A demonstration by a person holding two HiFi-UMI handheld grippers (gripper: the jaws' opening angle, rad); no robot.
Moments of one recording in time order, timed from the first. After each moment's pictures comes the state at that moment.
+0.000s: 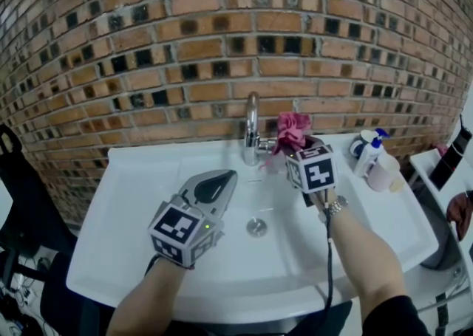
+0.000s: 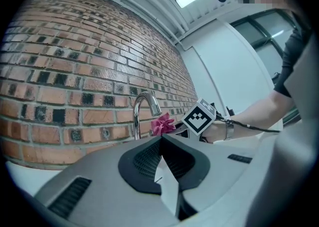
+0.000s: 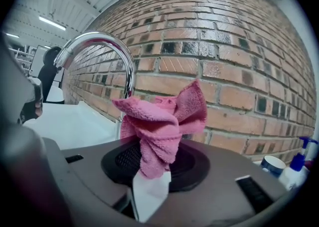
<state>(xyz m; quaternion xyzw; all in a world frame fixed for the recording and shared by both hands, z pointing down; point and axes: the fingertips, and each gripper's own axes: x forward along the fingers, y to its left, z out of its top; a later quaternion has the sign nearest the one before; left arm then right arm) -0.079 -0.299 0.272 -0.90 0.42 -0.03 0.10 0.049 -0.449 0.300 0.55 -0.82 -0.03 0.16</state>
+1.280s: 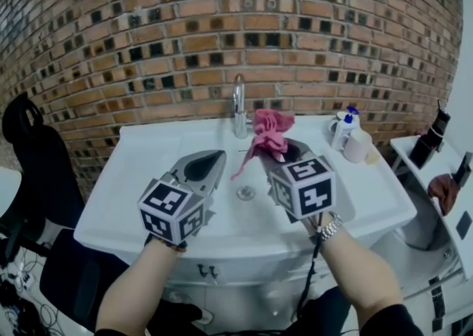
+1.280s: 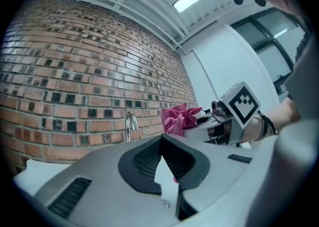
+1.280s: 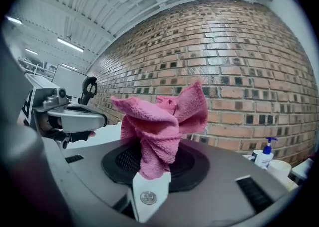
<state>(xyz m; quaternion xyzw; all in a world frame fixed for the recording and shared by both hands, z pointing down) -0.068 -0.185 0.242 -0.89 0.44 -0.01 0.10 0.014 -0.228 0.249 0.48 -0.87 -0.05 0.08</state>
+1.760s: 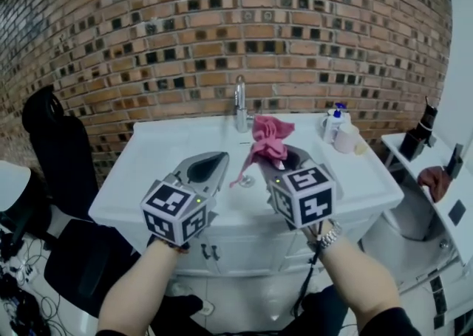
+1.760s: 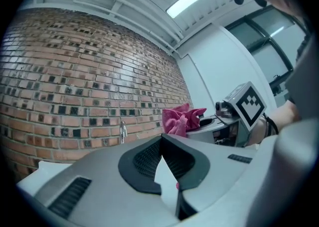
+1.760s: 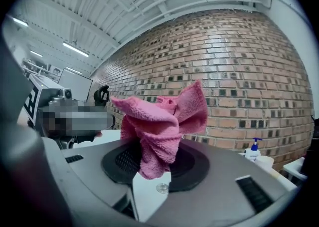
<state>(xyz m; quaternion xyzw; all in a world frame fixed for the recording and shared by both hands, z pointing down) -0.060 -0.082 0.230 -0.89 0.44 0.00 0.11 0.013 -0.114 0.239 0.47 -0.88 -0.07 0.06</state>
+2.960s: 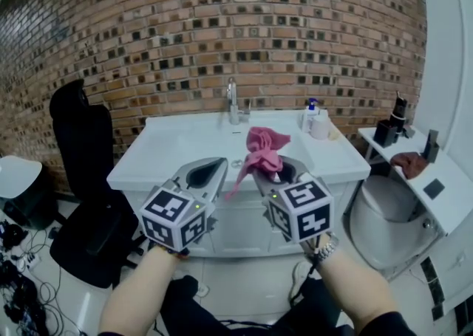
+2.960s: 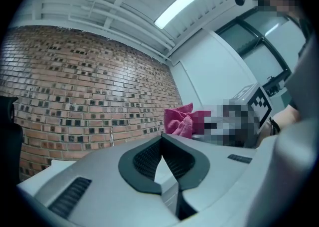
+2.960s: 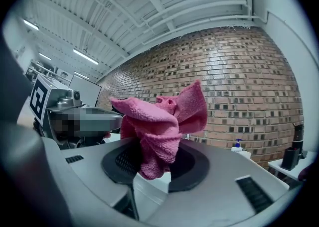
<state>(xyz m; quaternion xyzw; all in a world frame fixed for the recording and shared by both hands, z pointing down) -0.025 0.118 0.231 -0.89 0.44 0.01 0.14 0.040 0.101 0.243 0.46 -0.88 -0.10 0.03</state>
